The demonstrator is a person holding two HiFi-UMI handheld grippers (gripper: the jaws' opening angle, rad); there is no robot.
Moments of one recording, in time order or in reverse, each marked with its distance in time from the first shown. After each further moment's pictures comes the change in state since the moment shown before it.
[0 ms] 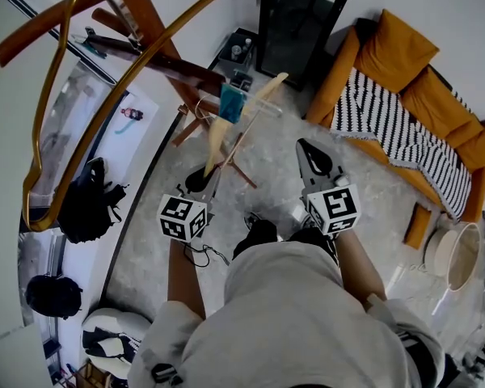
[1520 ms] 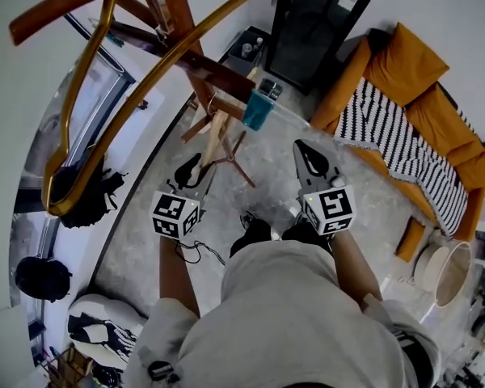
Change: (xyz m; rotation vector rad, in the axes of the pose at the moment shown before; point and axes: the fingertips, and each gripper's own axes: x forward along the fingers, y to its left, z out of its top) left arm -0.023 0.022 0.017 0.054 -0.033 0.097; right arm 0.021 0.015 0.003 -0.022 0.015 0.081
